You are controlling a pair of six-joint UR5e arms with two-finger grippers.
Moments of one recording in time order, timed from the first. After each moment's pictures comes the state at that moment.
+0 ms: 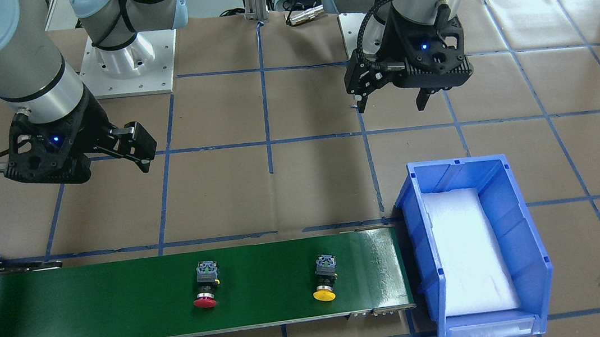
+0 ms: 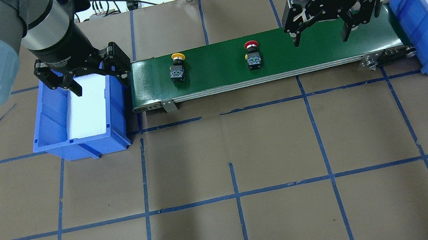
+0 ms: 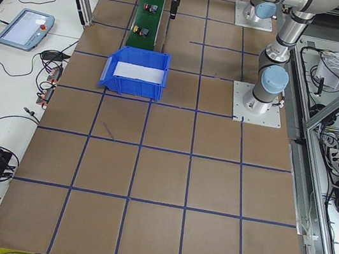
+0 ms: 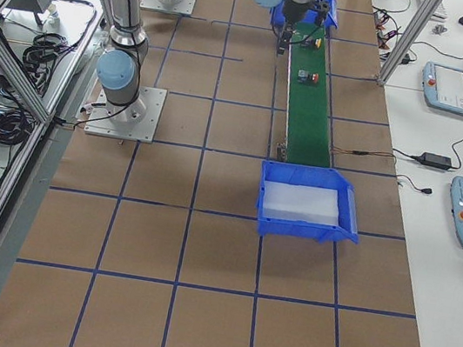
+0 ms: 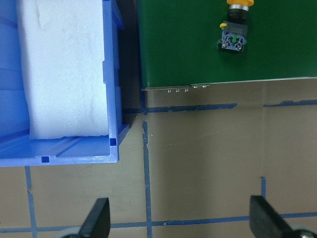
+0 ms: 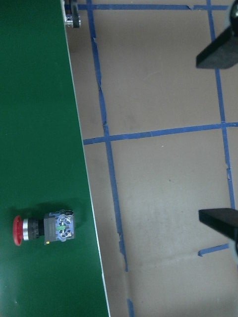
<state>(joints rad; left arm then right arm) -1.65 -1.57 -1.57 -1.51 1.53 -0.04 1.58 -1.43 1.50 -1.61 -1.55 0.14</state>
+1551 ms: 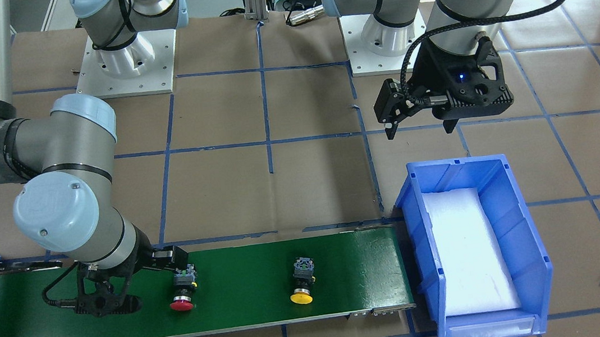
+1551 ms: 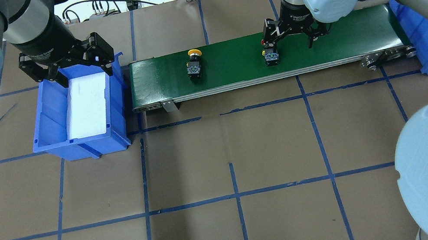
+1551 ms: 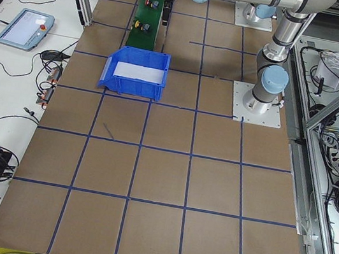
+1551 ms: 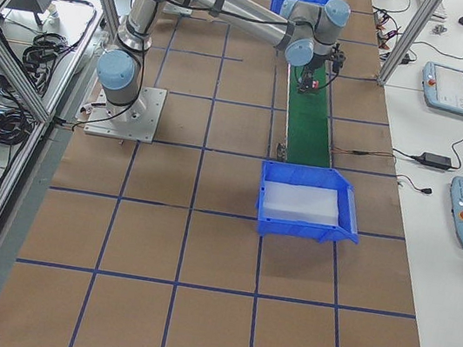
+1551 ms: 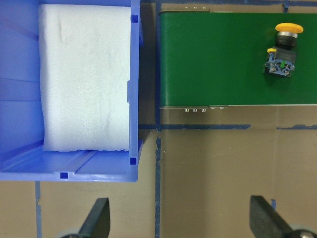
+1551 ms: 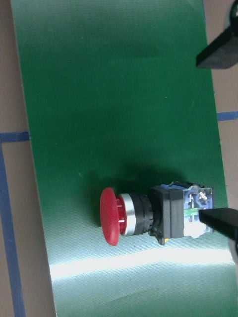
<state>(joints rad) -1.58 -1.64 -1.56 -1.45 1.55 -0.03 1.59 -1.08 1.47 -1.90 -1.56 0.14</state>
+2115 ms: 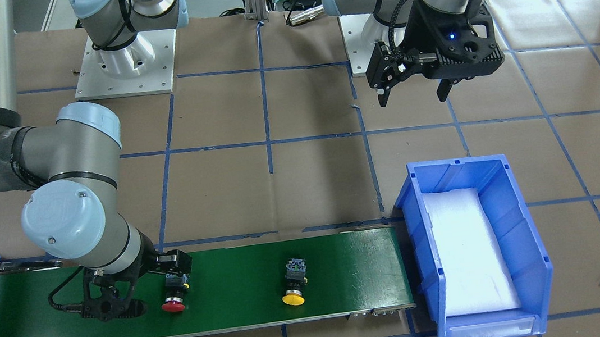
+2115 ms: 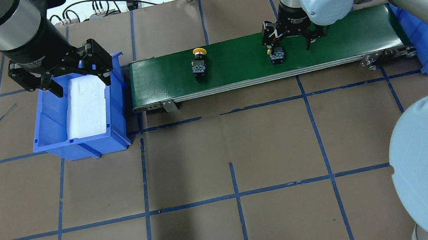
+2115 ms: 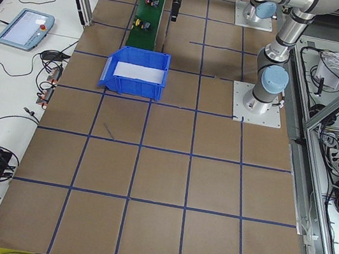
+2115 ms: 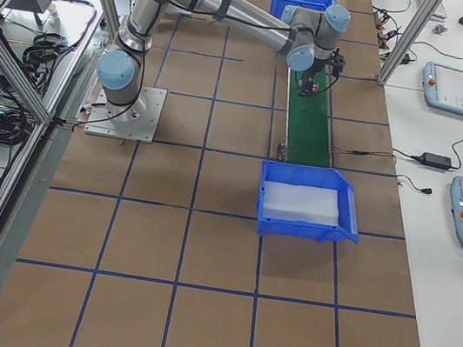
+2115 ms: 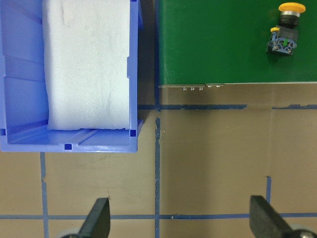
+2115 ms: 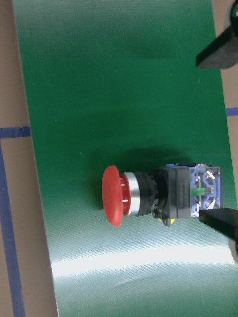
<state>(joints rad) -1.60 -1.56 -1.56 -1.55 1.55 -0.04 1.60 -1.06 1.47 -1.91 -1.56 0.14</state>
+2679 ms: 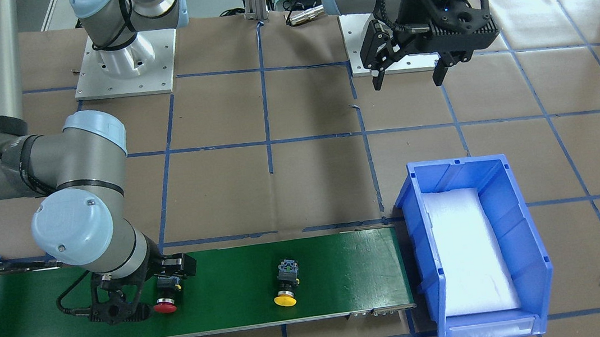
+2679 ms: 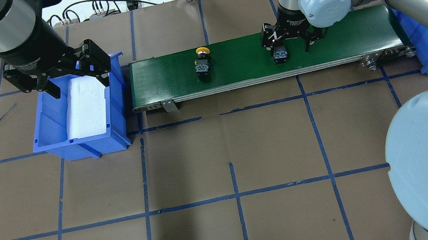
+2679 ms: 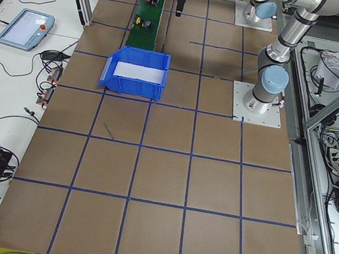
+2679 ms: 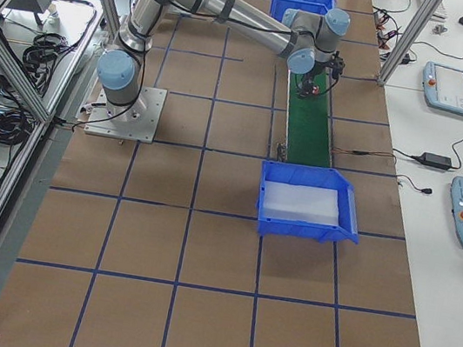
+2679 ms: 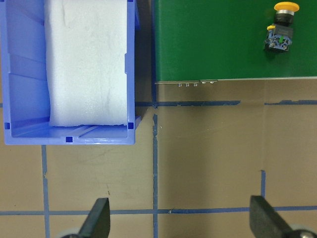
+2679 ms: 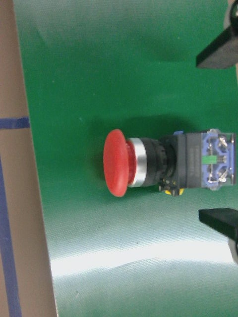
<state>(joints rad) -1.62 -1.51 -1.56 -1.55 1.55 -0.04 1.61 -1.04 1.47 -1.93 -1.55 0.14</state>
